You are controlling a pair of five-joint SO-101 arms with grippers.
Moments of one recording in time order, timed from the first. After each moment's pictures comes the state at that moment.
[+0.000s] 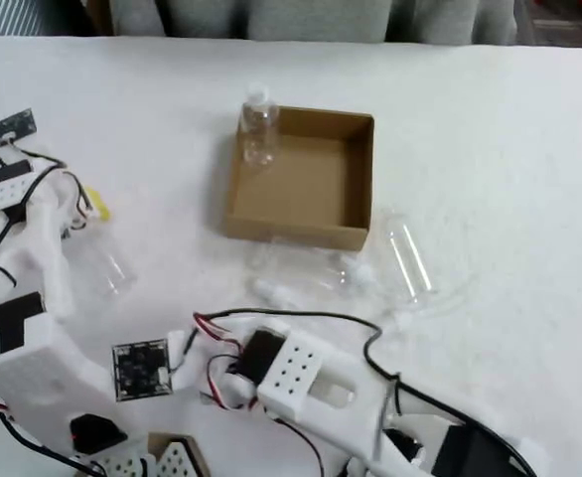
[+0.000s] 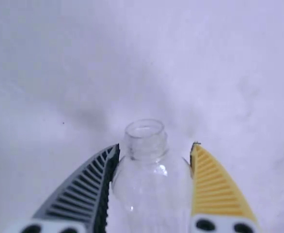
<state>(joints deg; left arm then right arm) -26.4 19.6 5.9 60.3 9.4 -68.7 -16.3 46.9 45.4 39.8</state>
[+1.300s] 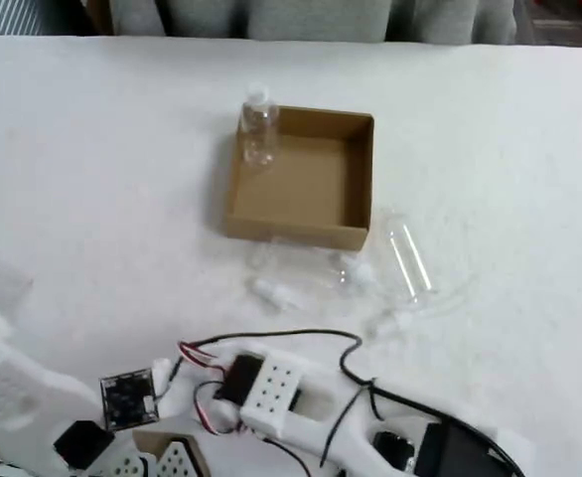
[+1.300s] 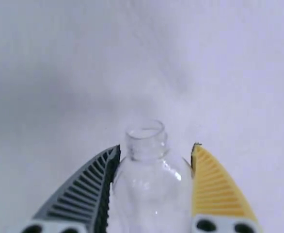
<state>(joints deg) -54.0 19.6 -5.5 65.8 11.8 -73.2 -16.2 50.5 42.0 38.3</state>
